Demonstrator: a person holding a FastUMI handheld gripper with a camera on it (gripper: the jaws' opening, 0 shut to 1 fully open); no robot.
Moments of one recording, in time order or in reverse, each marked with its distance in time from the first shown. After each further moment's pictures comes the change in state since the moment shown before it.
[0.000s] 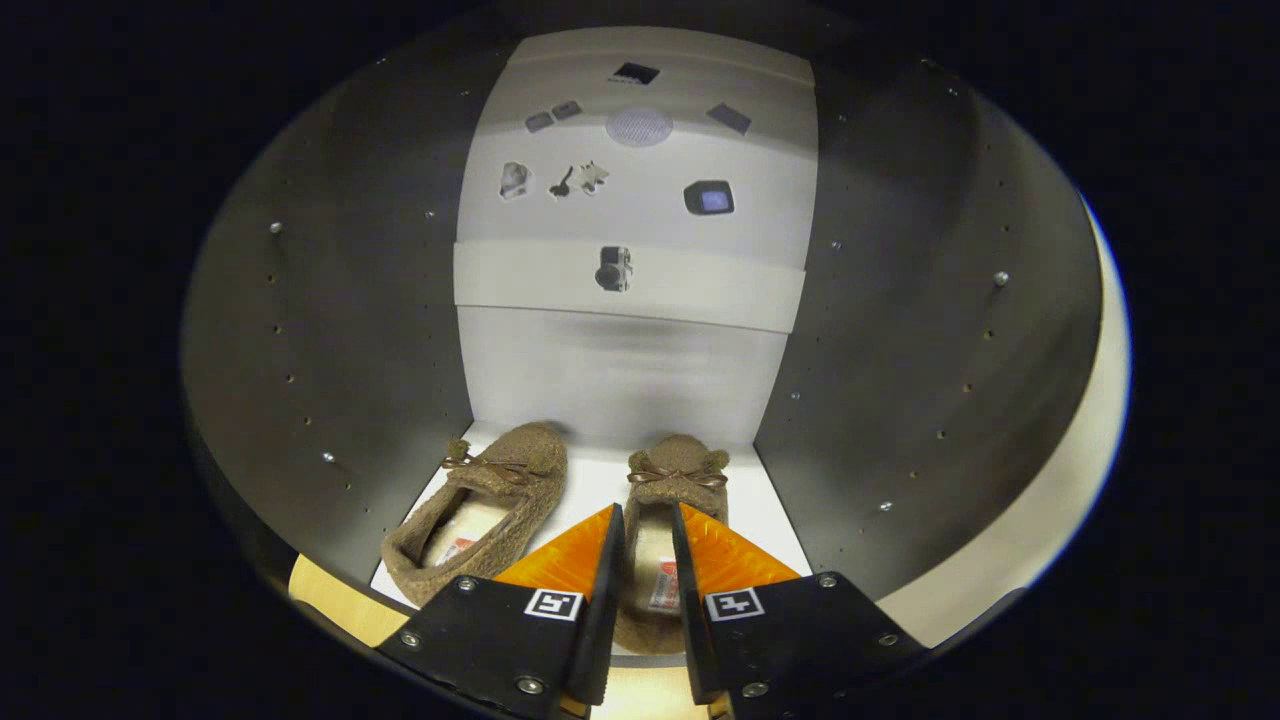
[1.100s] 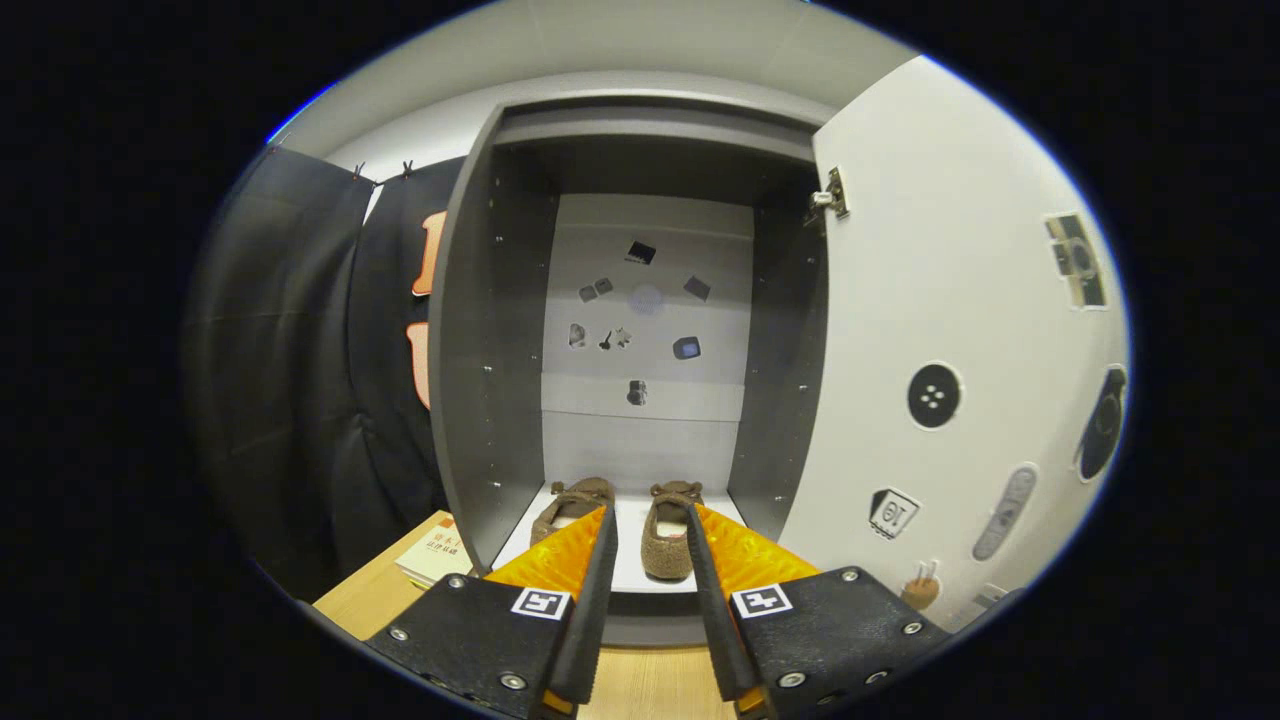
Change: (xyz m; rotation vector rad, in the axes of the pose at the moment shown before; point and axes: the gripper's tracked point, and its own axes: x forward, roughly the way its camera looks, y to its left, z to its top) arm -0.232 -0.003 0.022 0.069 -0.305 0.013
